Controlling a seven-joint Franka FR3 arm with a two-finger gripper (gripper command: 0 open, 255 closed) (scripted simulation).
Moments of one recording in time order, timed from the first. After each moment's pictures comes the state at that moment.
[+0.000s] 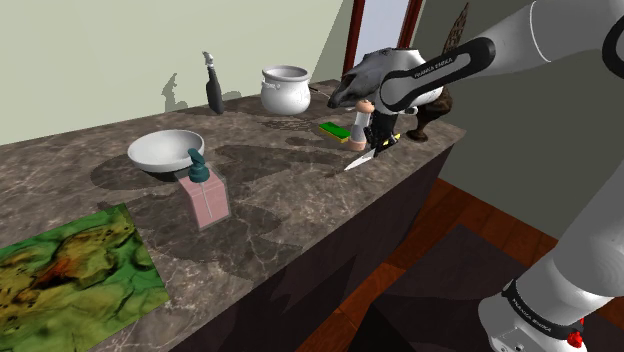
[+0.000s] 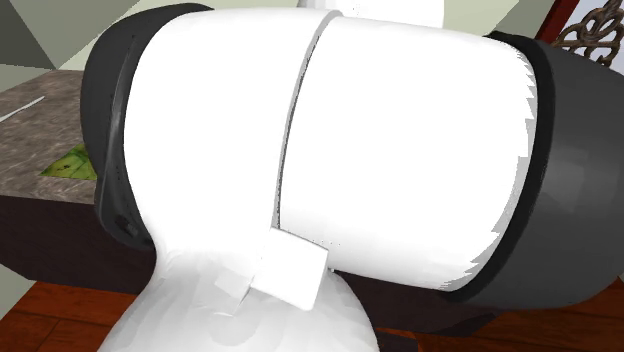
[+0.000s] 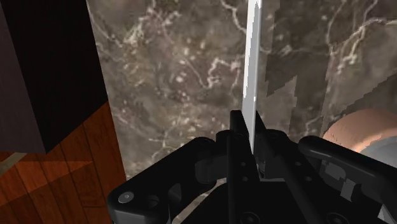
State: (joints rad) arm -0.20 0.16 0.09 -2.09 -0.05 2.25 1.40
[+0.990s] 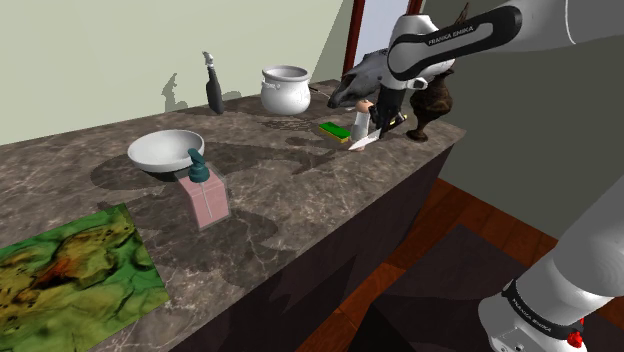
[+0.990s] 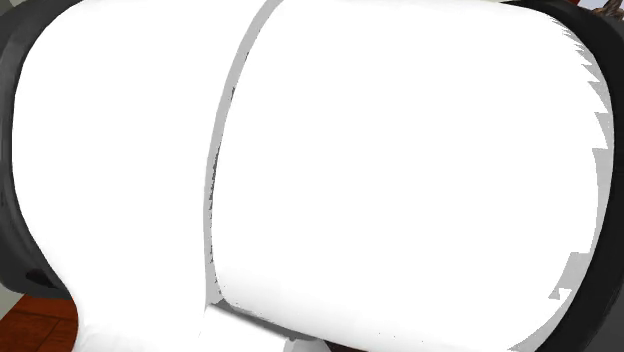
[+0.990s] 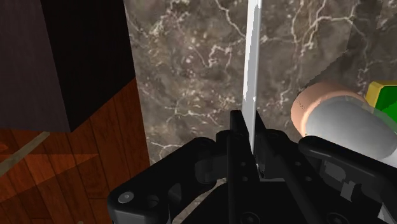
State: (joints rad) arm -0.20 0.07 0.09 -1.99 -0.03 2.07 1.39
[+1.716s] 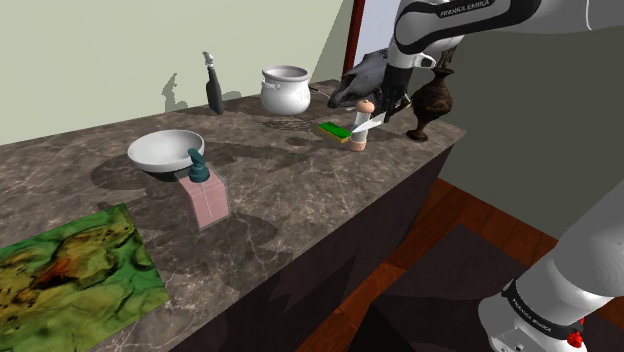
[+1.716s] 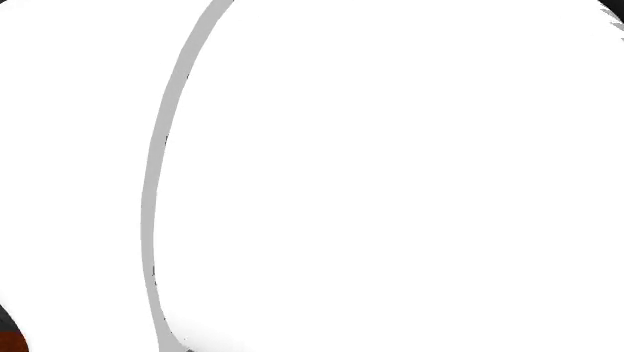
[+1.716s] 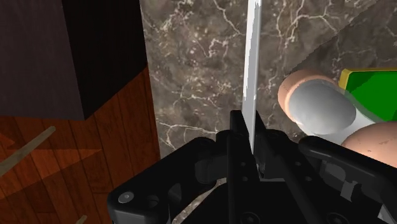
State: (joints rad) arm -0.20 0.04 0.09 -1.89 -0.03 1.92 1.38
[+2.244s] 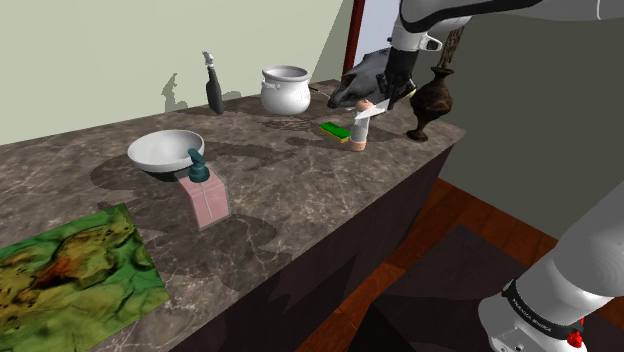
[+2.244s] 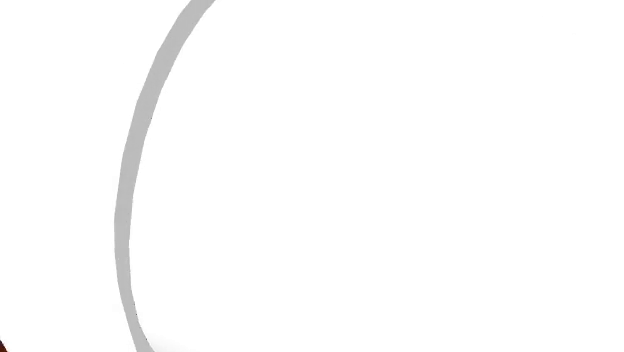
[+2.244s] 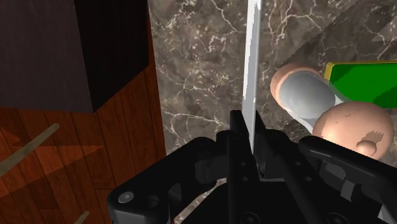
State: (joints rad) arm -0.20 0.03 0.09 -1.79 -0.02 1.82 1.38
